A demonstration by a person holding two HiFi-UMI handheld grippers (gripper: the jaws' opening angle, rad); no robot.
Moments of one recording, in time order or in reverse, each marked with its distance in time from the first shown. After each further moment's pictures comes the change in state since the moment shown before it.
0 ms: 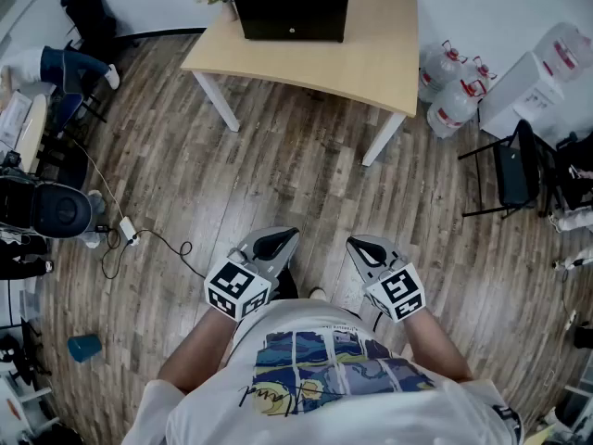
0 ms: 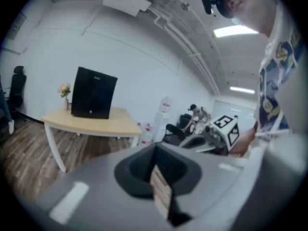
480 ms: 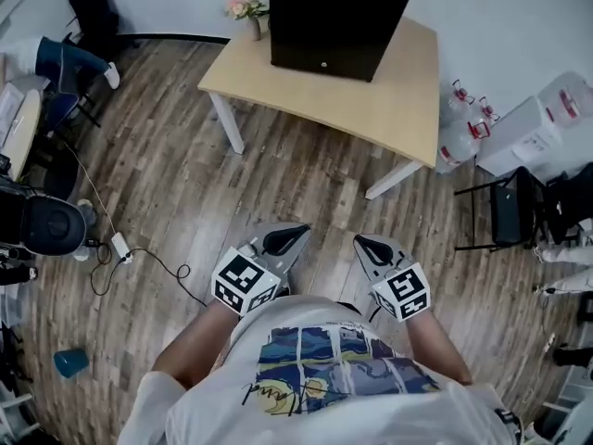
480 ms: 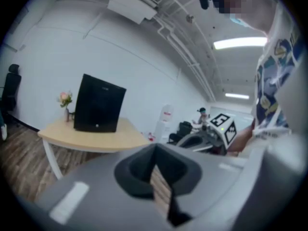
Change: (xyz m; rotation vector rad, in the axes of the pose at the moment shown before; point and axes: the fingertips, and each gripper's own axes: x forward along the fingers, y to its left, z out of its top) left arm -0.013 0.154 0.072 0.029 -0.074 -0.056; right arm 0.130 -0.037 0.115 -0.059 0.036 -0.047
